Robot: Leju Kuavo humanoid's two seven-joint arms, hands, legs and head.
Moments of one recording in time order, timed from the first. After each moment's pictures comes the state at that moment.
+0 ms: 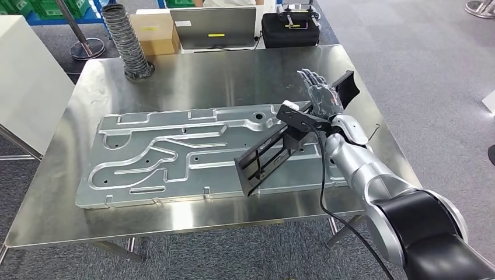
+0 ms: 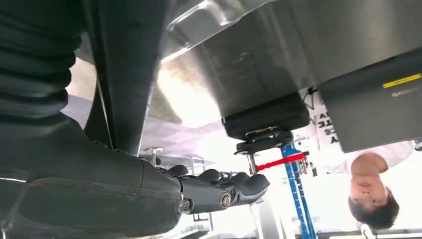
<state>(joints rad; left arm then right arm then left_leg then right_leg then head) -0.11 0.01 1.24 -0.23 -1.05 -0.07 -0.42 -1.06 -0.09 0.32 -0.31 0.92 -0.36 -0.32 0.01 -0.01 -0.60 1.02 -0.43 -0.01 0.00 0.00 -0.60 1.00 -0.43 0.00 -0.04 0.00</state>
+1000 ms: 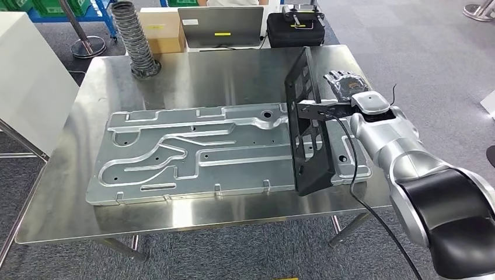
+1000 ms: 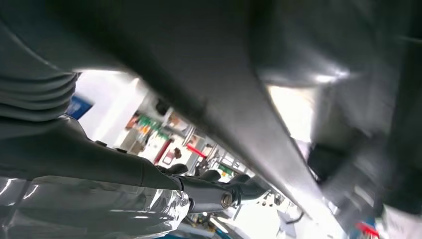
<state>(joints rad) -0.09 0.01 1.23 -0.23 -1.02 -0.06 -0.42 -1.22 -0.20 0.47 -0.28 1.39 0.01 -0.03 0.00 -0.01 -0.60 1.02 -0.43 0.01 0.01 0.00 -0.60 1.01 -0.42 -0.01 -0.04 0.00</state>
